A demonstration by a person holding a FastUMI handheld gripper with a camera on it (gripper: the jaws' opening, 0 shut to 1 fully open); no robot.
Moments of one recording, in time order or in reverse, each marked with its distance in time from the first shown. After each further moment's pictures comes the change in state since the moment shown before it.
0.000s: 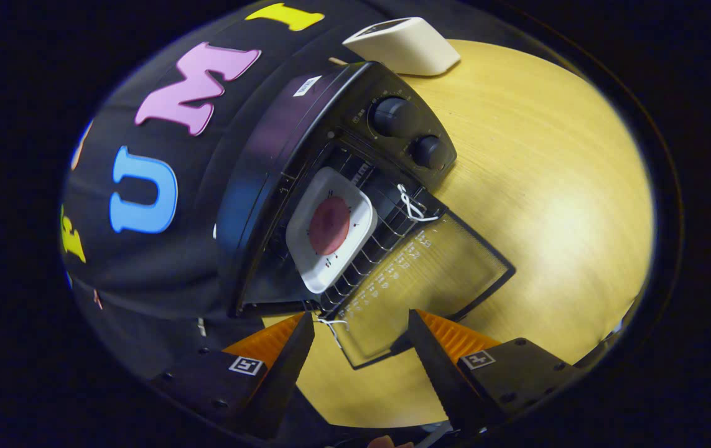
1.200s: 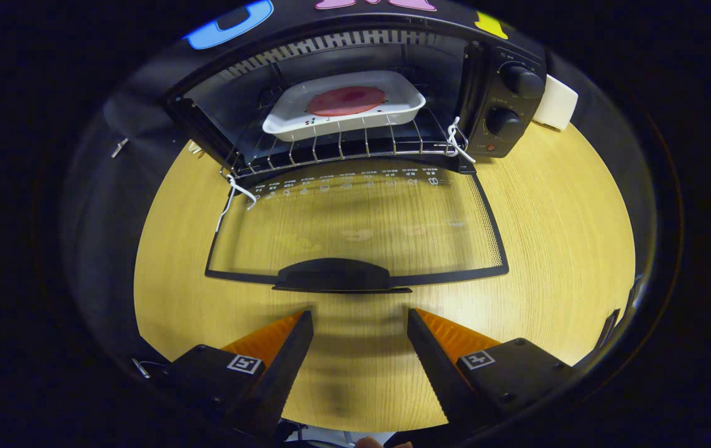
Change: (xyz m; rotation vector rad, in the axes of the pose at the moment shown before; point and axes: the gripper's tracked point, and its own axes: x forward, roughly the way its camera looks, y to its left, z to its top) arm 0.055 -0.088 -0.078 -0.654 0.147 -0.290
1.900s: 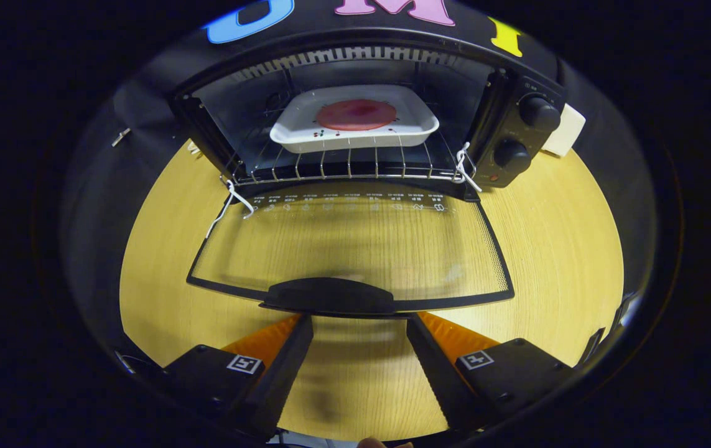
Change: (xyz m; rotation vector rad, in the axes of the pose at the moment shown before) arm -0.004 0.001 0.017 -0.120 -0.099 -0.021
